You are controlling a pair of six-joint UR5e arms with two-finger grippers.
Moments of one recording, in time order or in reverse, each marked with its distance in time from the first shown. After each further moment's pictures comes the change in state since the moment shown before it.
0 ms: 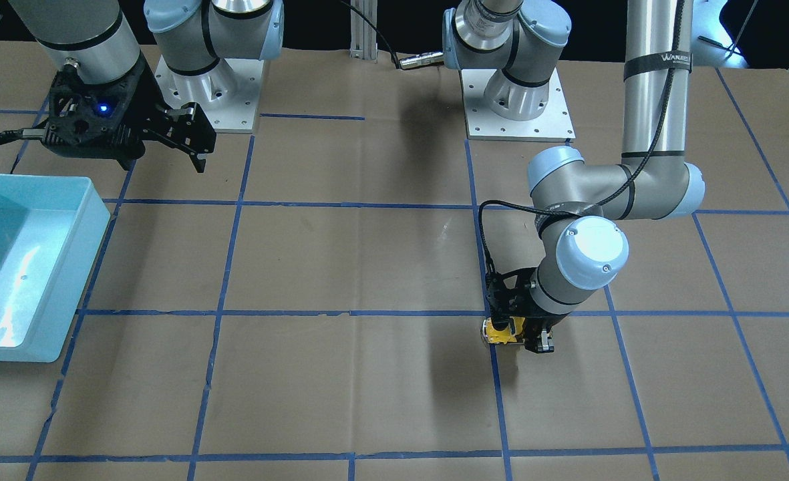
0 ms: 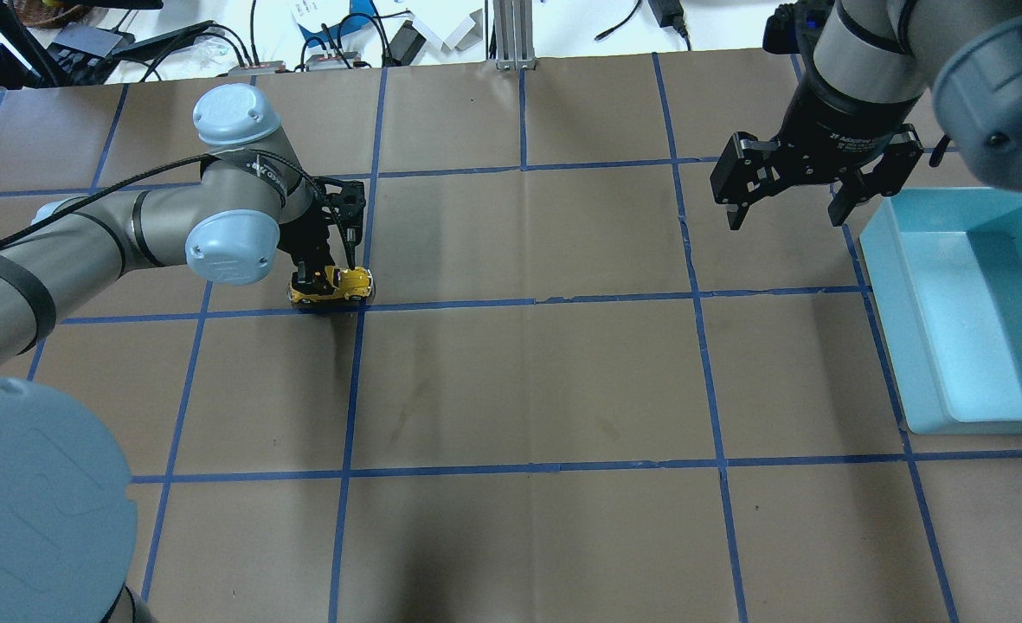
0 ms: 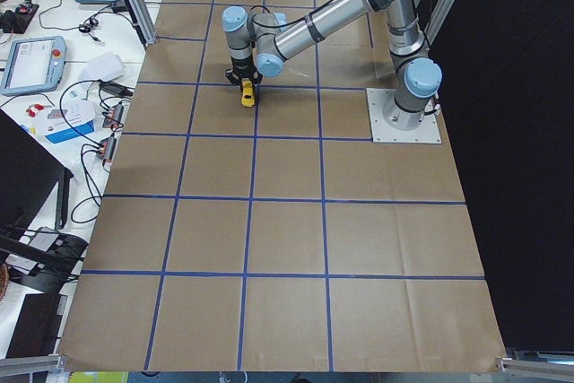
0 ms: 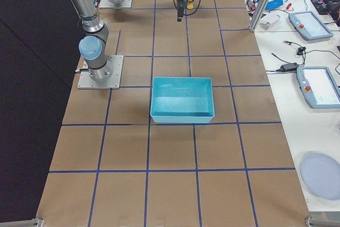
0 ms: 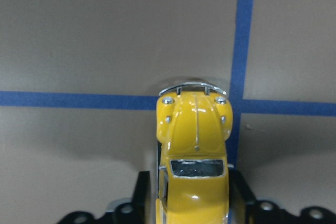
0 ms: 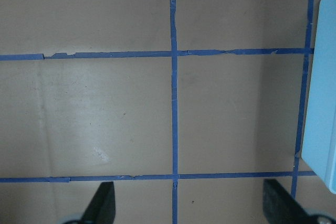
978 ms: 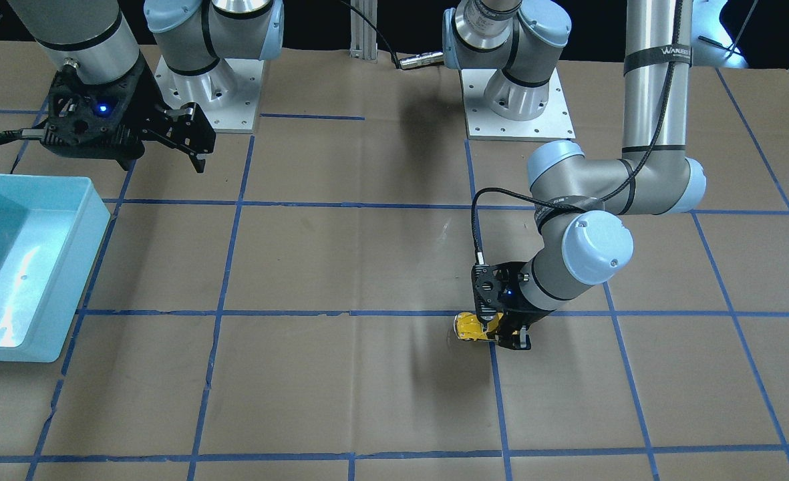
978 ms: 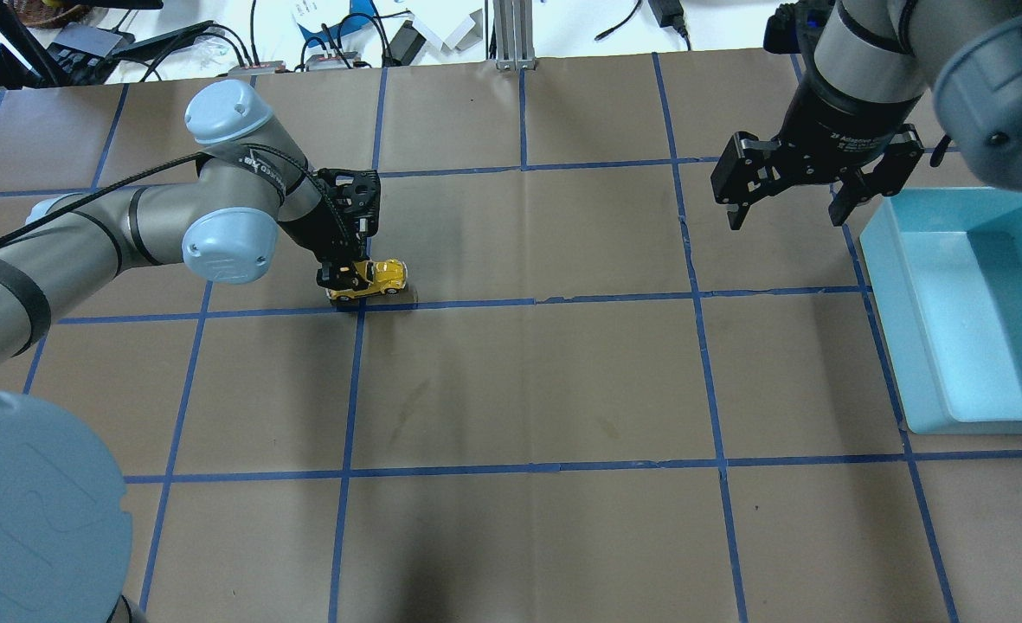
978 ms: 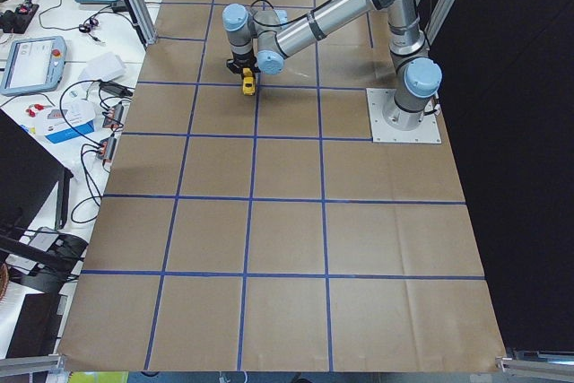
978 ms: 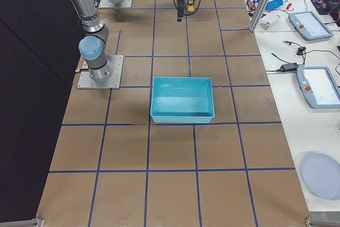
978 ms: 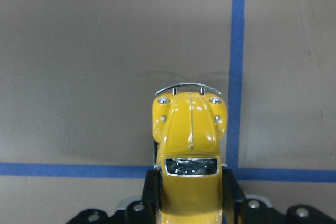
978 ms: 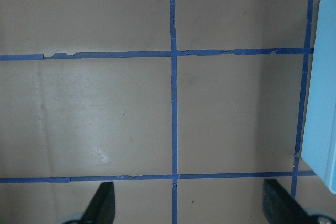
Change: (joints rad) left arm -0.003 0.015 -0.007 -0.015 -0.180 0.025; right arm -0.001 0.000 0.000 0.000 0.000 0.000
